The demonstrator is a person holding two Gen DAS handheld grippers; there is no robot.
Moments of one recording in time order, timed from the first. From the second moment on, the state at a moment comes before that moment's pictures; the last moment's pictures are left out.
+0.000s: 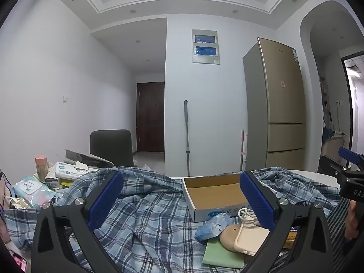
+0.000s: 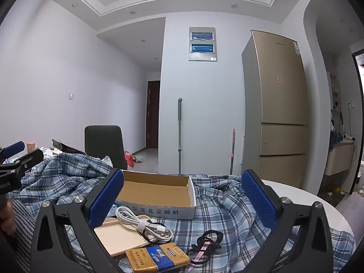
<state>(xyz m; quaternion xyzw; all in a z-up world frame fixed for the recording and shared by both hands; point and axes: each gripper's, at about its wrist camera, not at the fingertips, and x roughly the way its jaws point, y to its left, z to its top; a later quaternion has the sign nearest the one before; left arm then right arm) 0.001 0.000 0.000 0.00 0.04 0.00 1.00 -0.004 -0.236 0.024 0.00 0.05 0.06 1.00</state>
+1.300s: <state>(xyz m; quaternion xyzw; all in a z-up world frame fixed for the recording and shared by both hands) -0.005 -0.004 0.002 0.02 0.03 0.00 1.00 0.001 -0.235 0.021 -0.01 0.06 0.06 1.00</state>
